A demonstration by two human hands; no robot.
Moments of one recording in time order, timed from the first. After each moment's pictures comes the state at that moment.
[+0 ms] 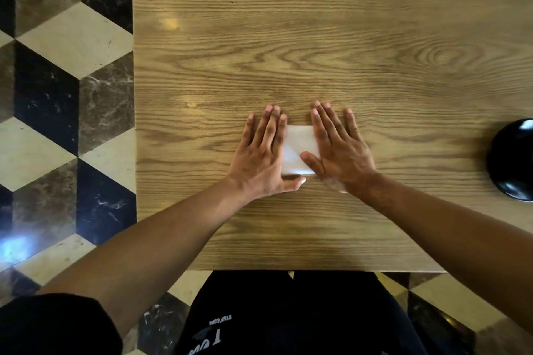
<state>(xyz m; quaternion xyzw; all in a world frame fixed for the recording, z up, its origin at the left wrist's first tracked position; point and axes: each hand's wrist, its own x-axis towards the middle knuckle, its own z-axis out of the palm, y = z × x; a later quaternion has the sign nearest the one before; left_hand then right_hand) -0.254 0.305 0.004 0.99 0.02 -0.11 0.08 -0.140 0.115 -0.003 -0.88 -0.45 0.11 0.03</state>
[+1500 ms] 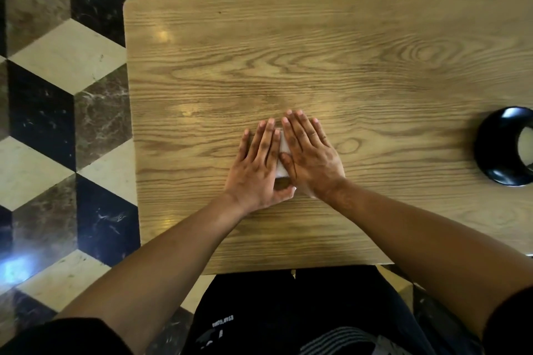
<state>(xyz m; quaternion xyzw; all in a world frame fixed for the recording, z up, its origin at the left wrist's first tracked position) -0.275 0.300 0.004 0.99 -0.01 -0.09 0.11 -0.177 0.151 0.005 -0.90 -0.42 0.11 0.05</state>
